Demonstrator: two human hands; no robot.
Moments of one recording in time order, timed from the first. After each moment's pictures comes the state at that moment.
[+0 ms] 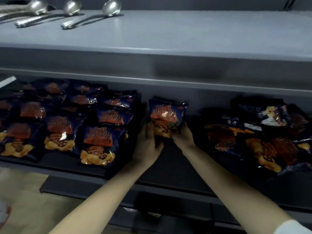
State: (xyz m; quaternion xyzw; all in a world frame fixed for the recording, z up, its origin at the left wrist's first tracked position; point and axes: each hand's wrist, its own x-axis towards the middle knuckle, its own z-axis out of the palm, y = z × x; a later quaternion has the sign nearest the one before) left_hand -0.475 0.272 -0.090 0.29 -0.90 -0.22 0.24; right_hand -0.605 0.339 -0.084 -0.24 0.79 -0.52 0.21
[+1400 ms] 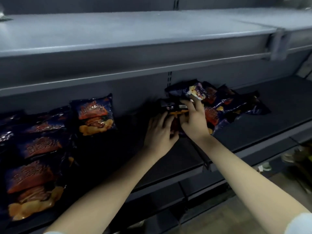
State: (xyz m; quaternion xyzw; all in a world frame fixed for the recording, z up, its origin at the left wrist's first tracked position) left_hand -0.562 0.369 -0.061 -0.01 -0.96 -0.13 0.23; right_hand -0.638 0.491 -0.039 -0.25 0.88 -0.36 -0.17
